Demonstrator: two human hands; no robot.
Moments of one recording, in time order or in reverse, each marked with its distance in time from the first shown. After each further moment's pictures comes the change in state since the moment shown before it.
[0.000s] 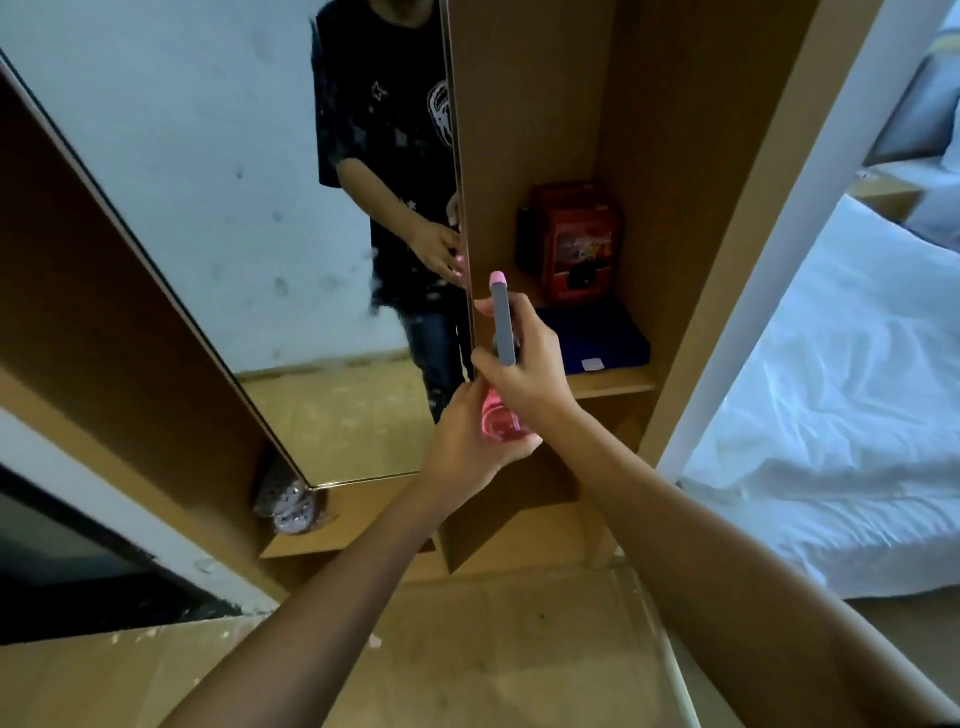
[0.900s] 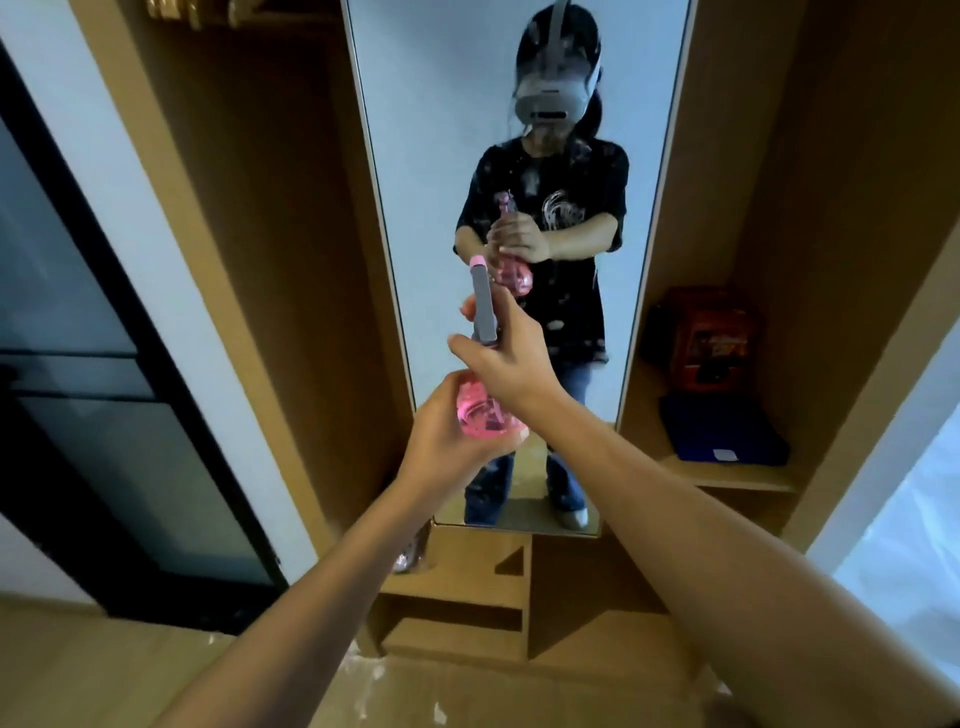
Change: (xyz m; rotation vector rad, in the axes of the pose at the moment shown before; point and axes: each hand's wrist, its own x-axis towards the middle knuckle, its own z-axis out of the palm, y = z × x) left_hand -0.089 0.055 -0.187 0.000 0.343 0.067; right_hand -0.002 -0.164 0.146 0.073 -0.164 -0.167
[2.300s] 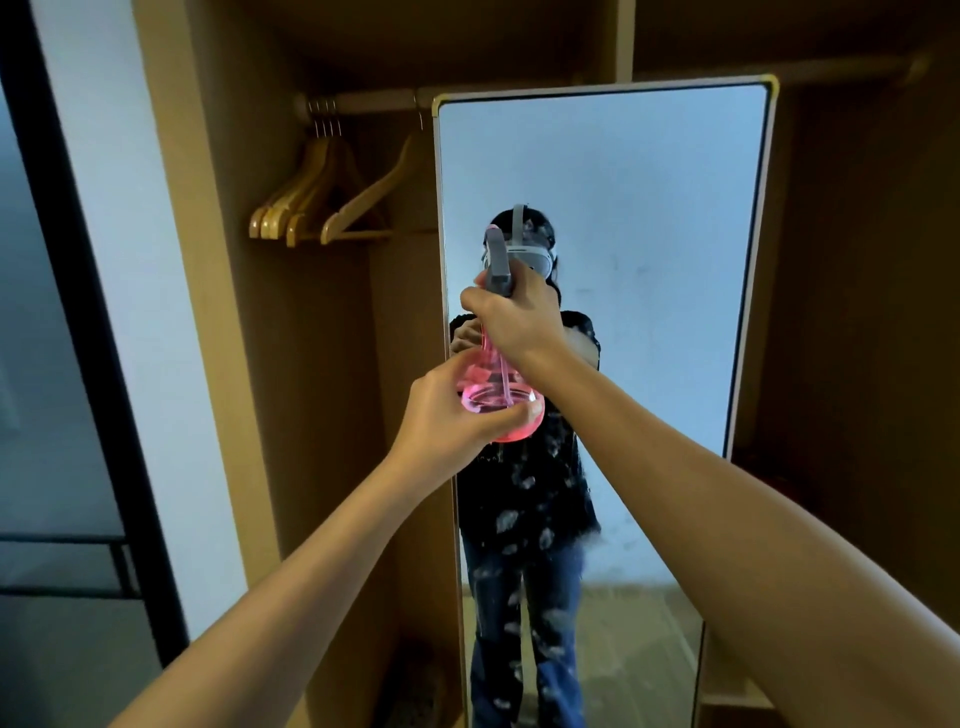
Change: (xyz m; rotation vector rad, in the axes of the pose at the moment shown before) left_hand 0.158 0.089 -0.142 0.110 0.038 0.408; right_hand 0.189 -0.141 0.051 -0.091 0.246 -0.150
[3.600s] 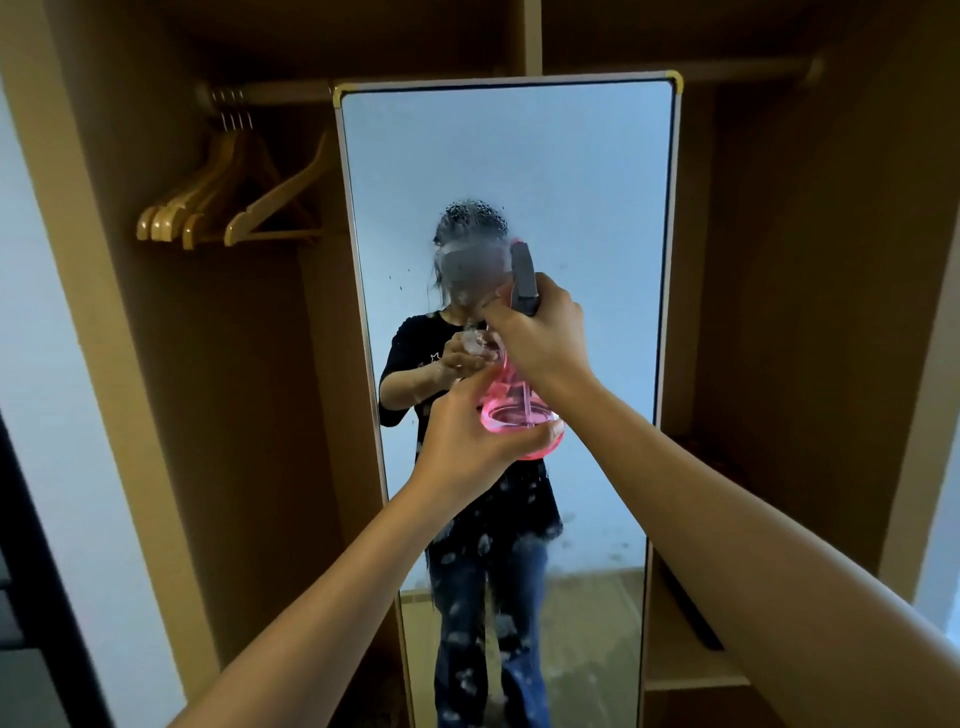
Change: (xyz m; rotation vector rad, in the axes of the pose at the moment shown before) left_hand 0.013 0.006 0.085 -0.187 -0.074 0.109; right_hand -0.005 0.039 -0.076 -0.061 0.166 0.020
